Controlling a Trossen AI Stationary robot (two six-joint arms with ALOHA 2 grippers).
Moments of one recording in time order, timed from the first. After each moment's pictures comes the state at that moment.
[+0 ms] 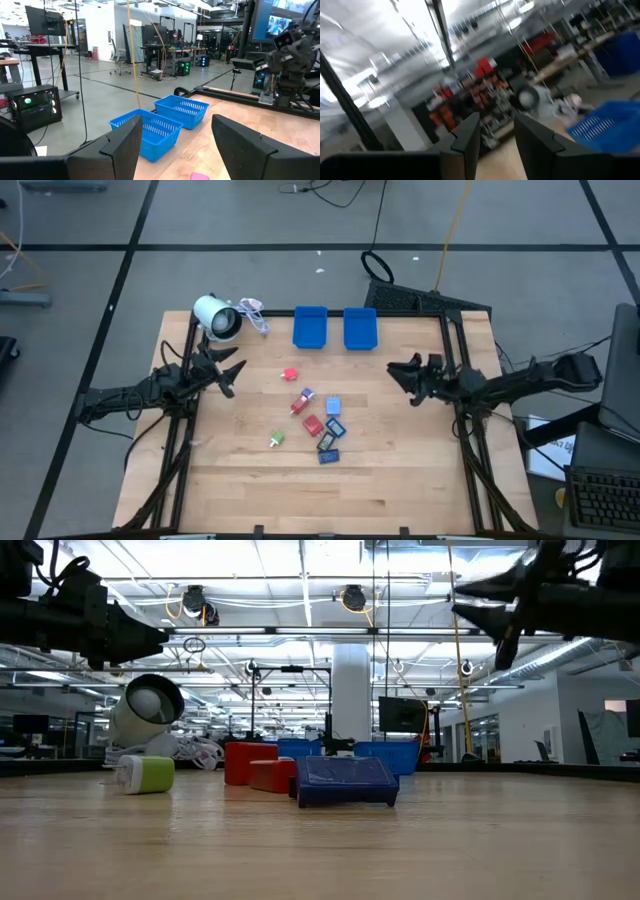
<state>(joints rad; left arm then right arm) 0.12 0.01 0.02 0.08 -0.45 0.00 0.01 0.91 0.04 1.18 0.28 0.49</state>
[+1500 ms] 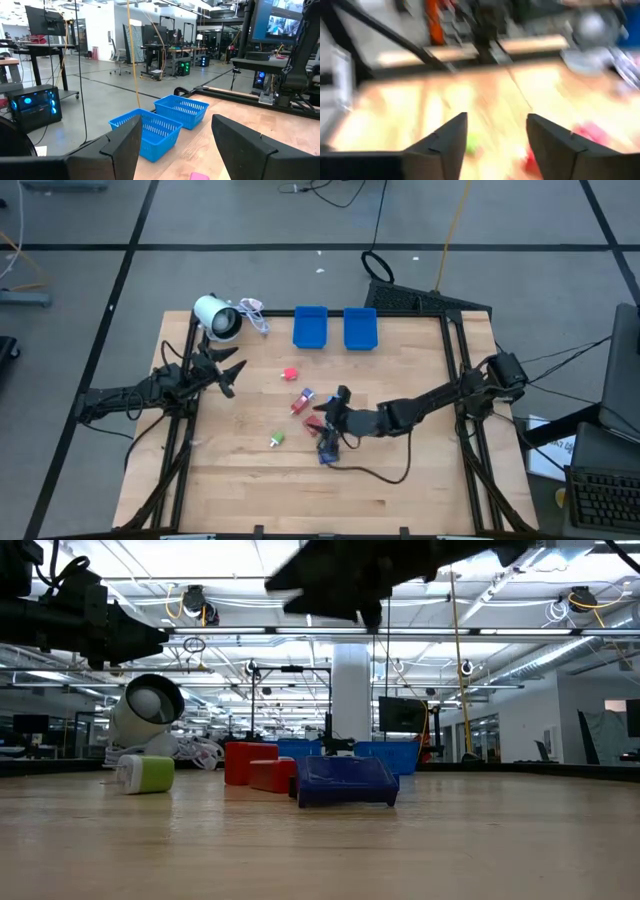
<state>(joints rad) 0.12 0.01 0.02 0.08 -0.45 0.00 0.29 1.74 1.05 0.34 0.46 0.23</state>
